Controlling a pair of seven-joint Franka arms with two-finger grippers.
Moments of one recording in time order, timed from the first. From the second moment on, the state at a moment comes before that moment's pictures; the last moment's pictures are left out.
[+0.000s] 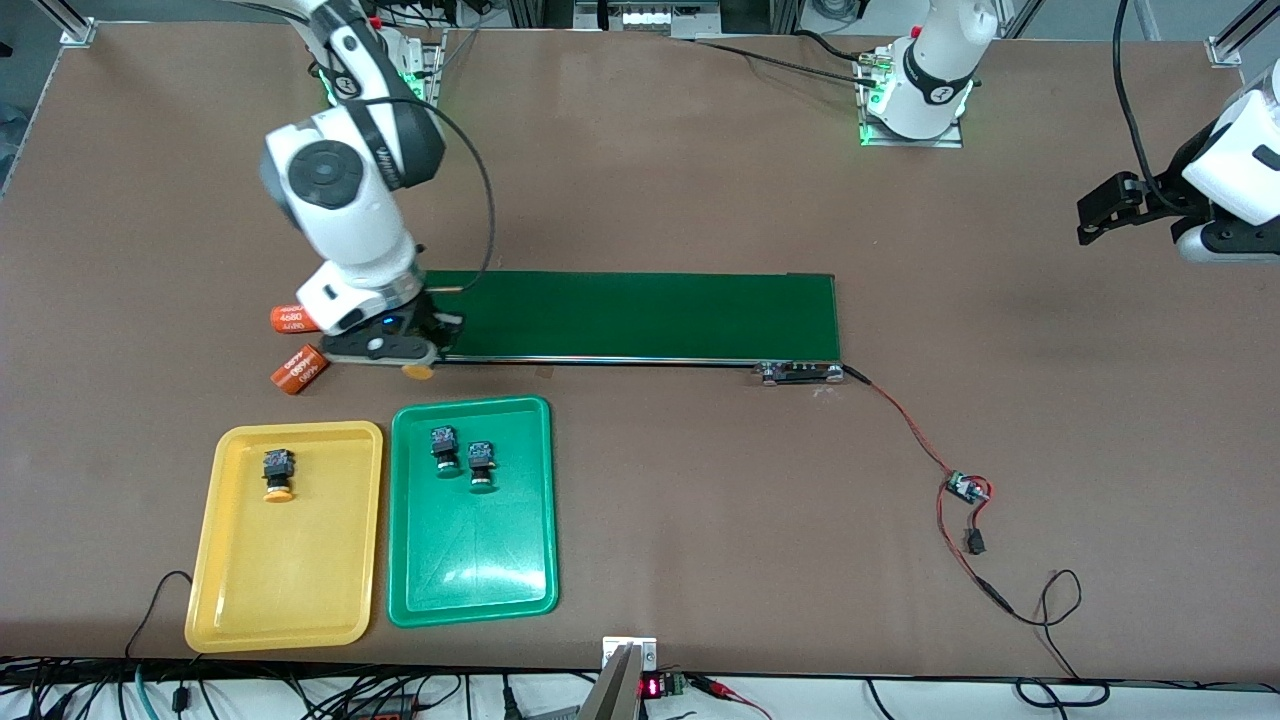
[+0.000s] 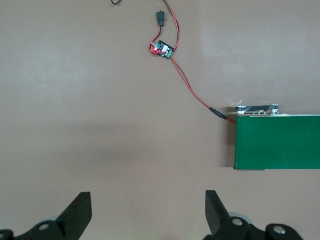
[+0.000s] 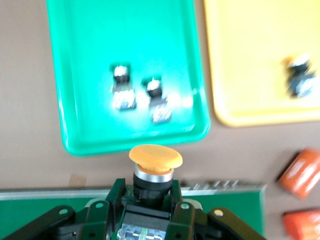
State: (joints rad) left arm -0.09 -0.02 0.04 -1.60 0.05 1.52 -0.05; right arm 0.04 0.24 0.36 -1.93 -0.28 2.30 0.57
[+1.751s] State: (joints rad) left arm -0.09 -0.02 0.04 -1.60 0.05 1.52 -0.05; right arm -0.02 0.64 0.12 -1.70 -0.33 2.47 0.31
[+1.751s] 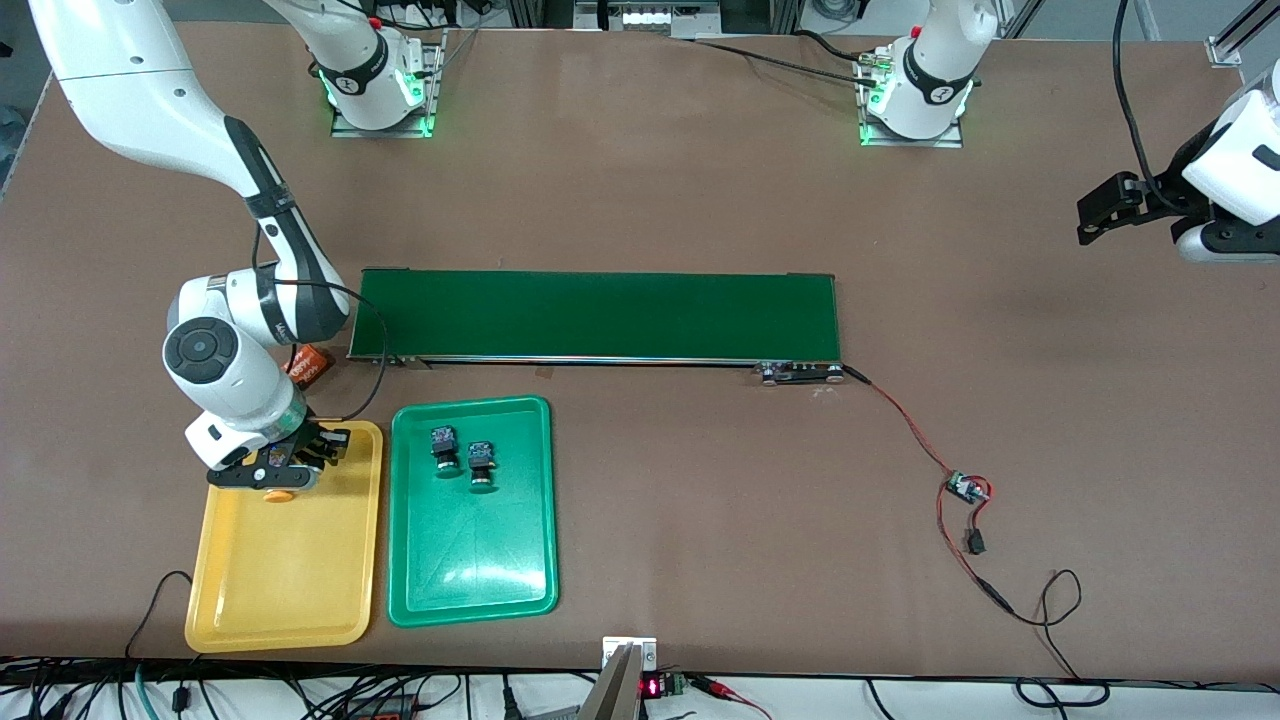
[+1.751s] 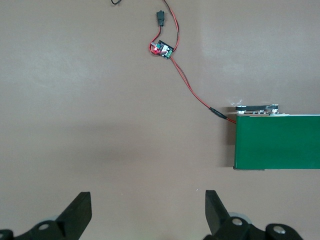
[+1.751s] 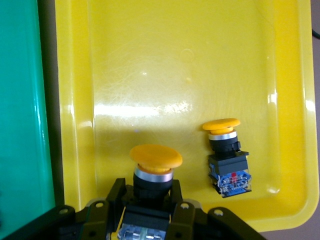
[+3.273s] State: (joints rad) left arm -0.09 -0.02 0.04 -1.60 0.05 1.52 -0.05; right arm -0.01 0.20 0.14 -1.66 -0.17 1.86 0.31
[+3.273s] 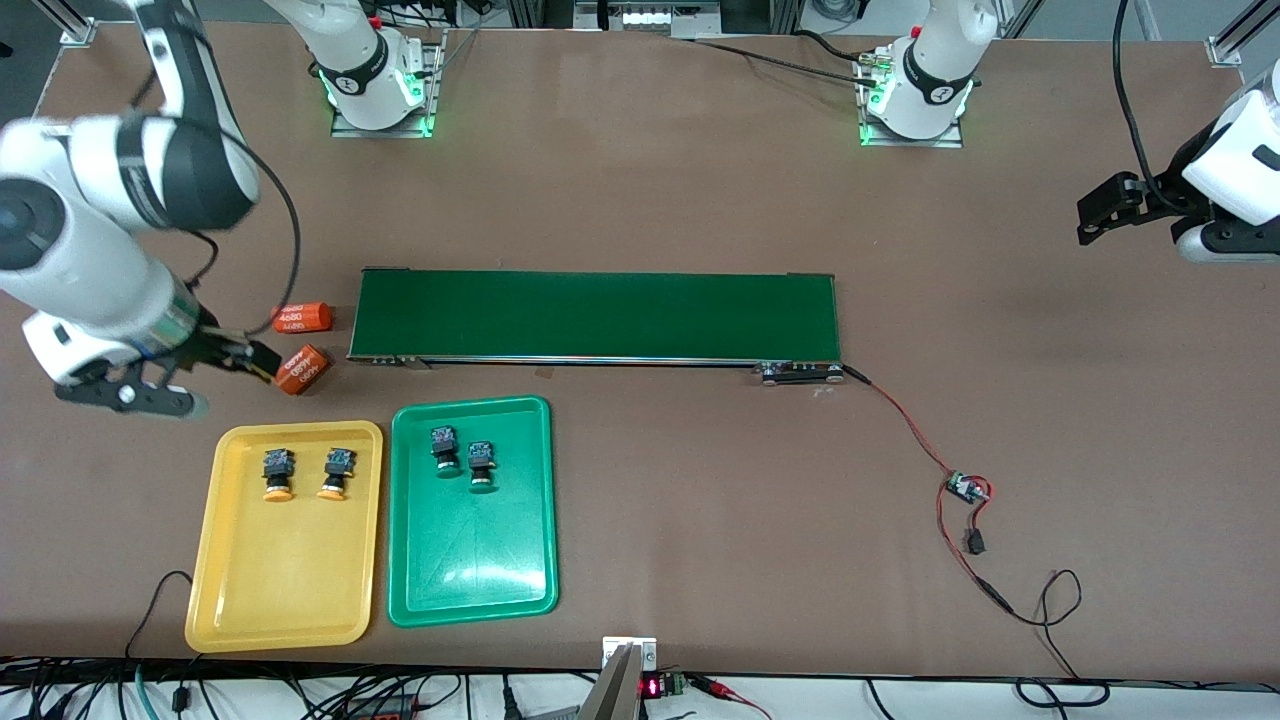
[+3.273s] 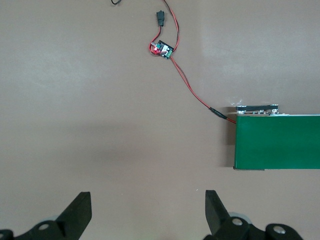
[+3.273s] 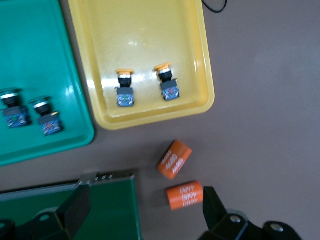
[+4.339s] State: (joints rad) left arm -0.09 -0.02 0.04 -1.60 0.05 1.52 -0.05; right arm -0.13 -0.02 0.10 -1.67 -0.06 1.58 0.12
